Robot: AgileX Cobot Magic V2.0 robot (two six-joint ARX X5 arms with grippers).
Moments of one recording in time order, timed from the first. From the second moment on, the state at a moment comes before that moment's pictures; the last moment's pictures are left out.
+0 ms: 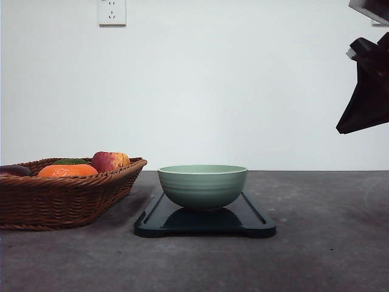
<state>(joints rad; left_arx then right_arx) 0.03 0.01 0.03 -0.18 0.05 -0.10 0.27 0.96 0.55 -0.21 -0.26 0.01</state>
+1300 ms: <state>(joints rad) 0.03 0.01 0.03 -0.18 0.05 -0.10 0.05 0.01 0.02 -0.01 -0.05 -0.01</state>
